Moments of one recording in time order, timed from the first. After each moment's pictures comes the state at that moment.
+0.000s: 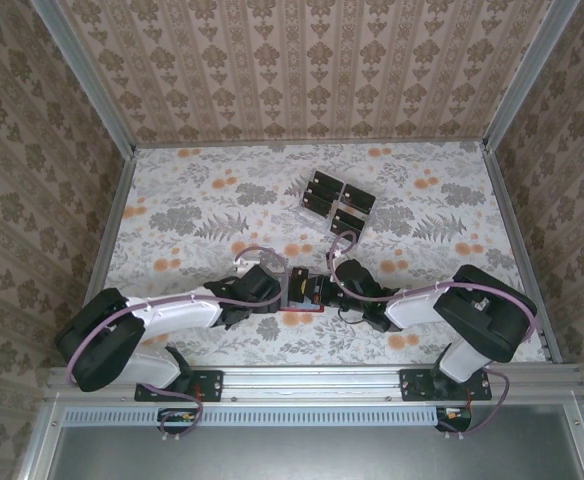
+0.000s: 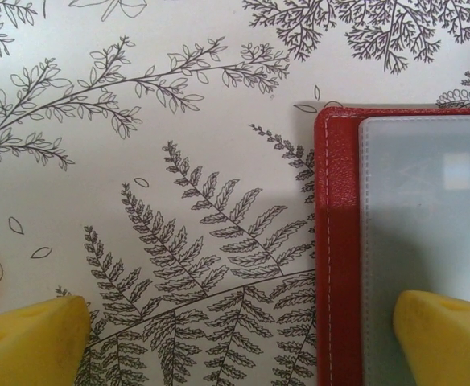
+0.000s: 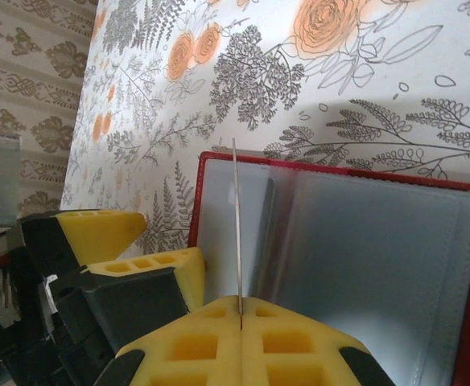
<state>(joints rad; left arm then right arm) -0.92 1.35 0.52 -0.29 -0.36 -0.73 0.82 1.58 0.44 0.63 -0.13 0.97</state>
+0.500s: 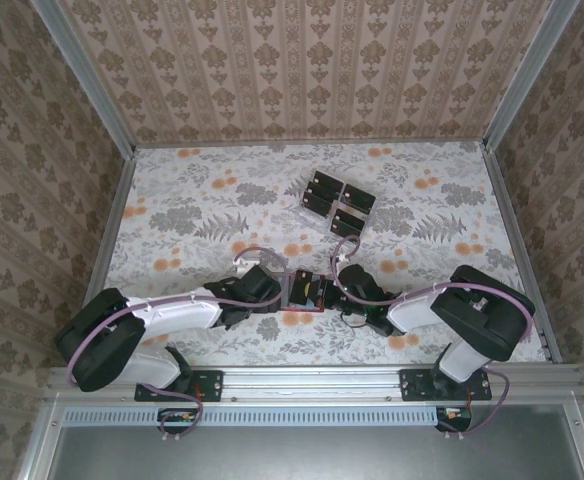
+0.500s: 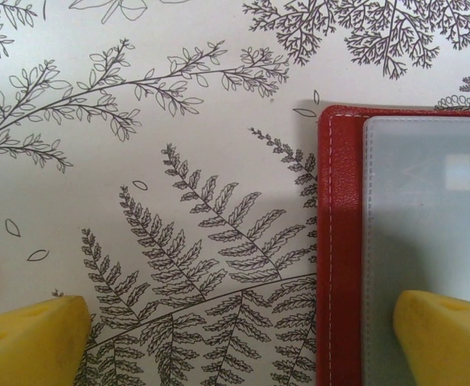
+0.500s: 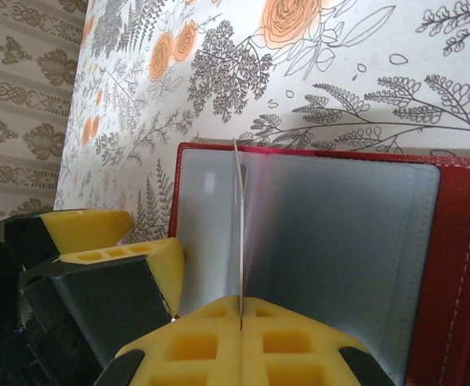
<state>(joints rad) -0.92 1.35 0.52 -0.27 -0.36 -0.74 0.82 1.59 0.40 0.69 -0.10 1.00</state>
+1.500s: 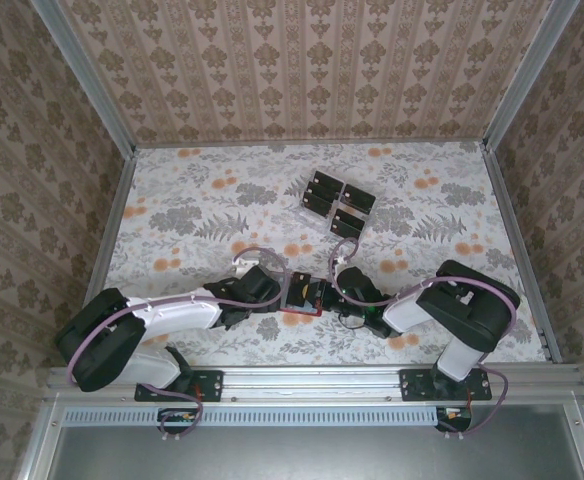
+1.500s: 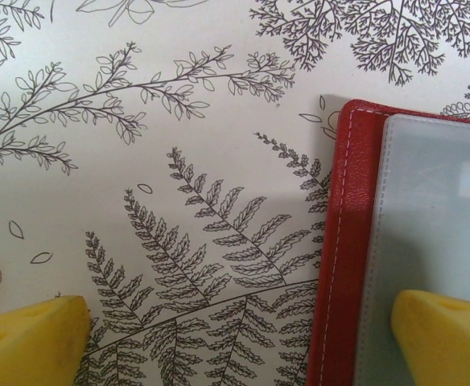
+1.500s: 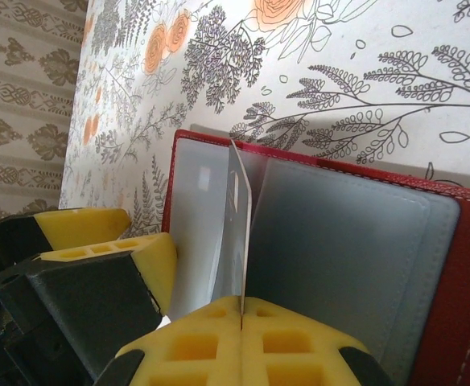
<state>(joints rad) -0.92 1.35 0.51 -0.26 -0.37 -0.74 0.83 1.68 0.39 0.79 -0.11 1.03</state>
